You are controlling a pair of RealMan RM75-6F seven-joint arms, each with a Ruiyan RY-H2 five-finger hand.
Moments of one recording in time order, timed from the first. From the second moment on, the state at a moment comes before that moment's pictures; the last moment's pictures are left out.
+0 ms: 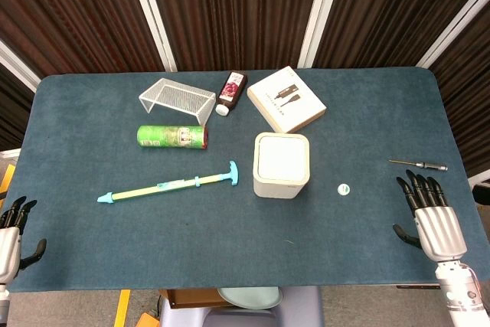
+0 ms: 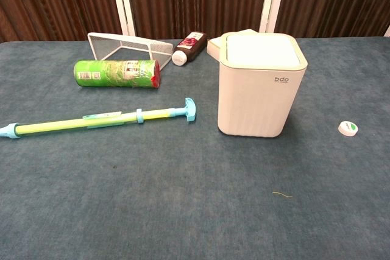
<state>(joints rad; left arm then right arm) -0.04 -1.10 -0.05 -1.78 1.31 1.48 0.25 0.19 -1.20 -0.08 -1.54 -1.49 1.56 -0.12</state>
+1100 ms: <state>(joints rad) -0.05 -1.09 -0.04 -1.79 1.32 1.45 0.23 0.21 -1.12 -0.04 -1.65 -1.66 1.46 -0.02</state>
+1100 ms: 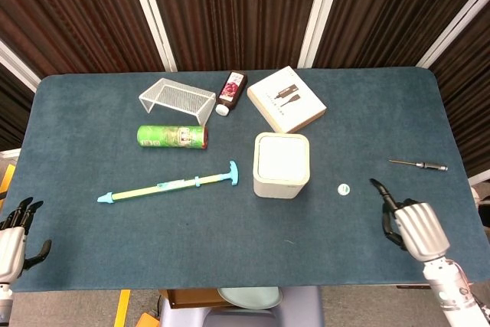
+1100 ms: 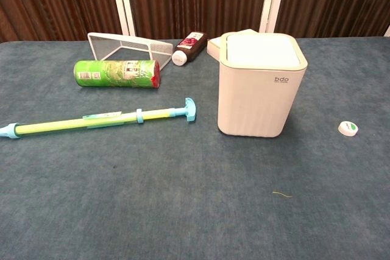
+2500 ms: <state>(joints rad) -0.04 -1.07 -0.04 -1.79 1.32 1.45 0.20 0.51 -1.24 0.09 -1.94 -1.16 1.04 -0.49</state>
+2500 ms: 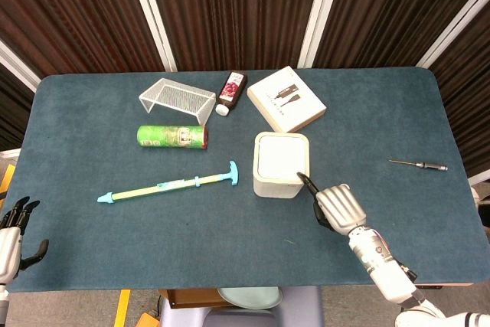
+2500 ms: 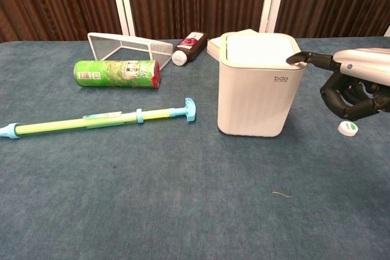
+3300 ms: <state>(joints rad) -0.04 -1.07 -0.04 -1.80 1.32 1.45 0.21 0.44 -1.14 0.09 -1.97 -1.35 1.22 -0.34</state>
